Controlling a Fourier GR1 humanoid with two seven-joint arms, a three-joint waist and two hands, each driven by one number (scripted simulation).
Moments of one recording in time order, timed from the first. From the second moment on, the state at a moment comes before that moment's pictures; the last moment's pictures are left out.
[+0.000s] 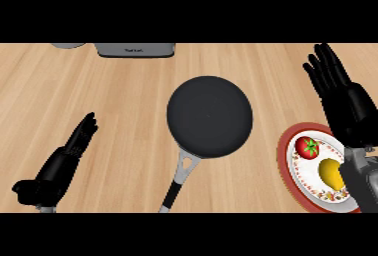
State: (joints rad) left arm 0.05 0.44 -0.23 -1.61 0.18 0.09 -0.10; right arm -0.32 -0.44 0.13 -1.66 -0.34 -0.18 0.12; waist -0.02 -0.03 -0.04
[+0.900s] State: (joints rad) left arm 0.11 0.47 -0.19 -1.56 0.08 0.23 0.05; right arm 0.10 -0.84 -0.04 -1.46 -0.02 -0.50 0.69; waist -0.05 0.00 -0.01
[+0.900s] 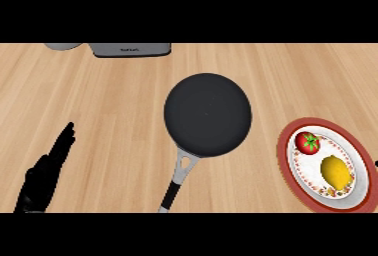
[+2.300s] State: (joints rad) left arm 0.02 0.41 -0.19 -1.57 0.03 0.19 0.13; right arm -0.33 -1.00 0.22 -1.34 -0.31 0.12 1.12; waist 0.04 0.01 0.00
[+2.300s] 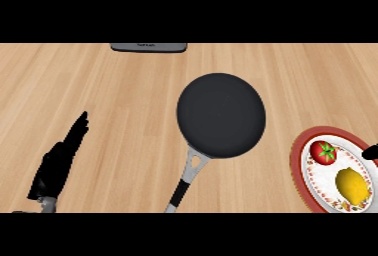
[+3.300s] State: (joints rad) left arm 0.03 0.39 -0.17 -1.58 0.00 0.17 0.13; right arm -0.50 -0.87 0.49 -1.10 -0.39 0.21 1.18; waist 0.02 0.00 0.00
